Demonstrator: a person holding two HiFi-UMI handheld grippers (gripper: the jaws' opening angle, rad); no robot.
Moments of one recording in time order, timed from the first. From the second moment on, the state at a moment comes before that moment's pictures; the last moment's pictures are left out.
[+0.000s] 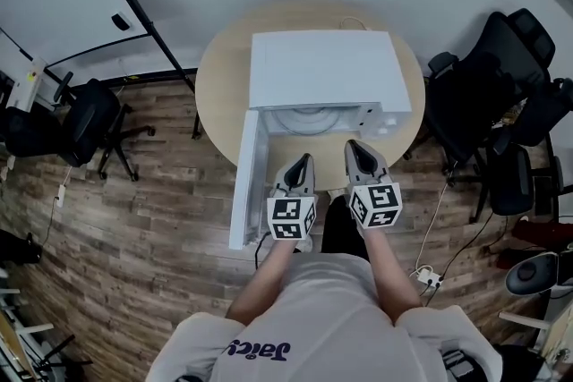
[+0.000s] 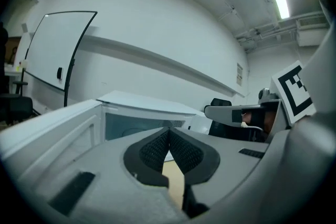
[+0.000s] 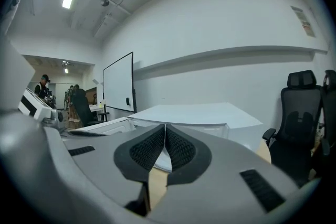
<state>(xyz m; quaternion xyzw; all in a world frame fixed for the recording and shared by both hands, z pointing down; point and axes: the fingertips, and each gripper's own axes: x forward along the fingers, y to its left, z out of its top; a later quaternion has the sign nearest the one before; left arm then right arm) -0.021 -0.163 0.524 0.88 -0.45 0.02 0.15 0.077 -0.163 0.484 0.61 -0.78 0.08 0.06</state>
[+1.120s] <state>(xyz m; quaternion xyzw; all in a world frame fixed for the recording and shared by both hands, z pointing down) 0.011 -0.274 0.724 0.69 -0.44 -0.08 0.57 0.094 -0.238 0.614 0.53 -0.81 0.23 0.13</state>
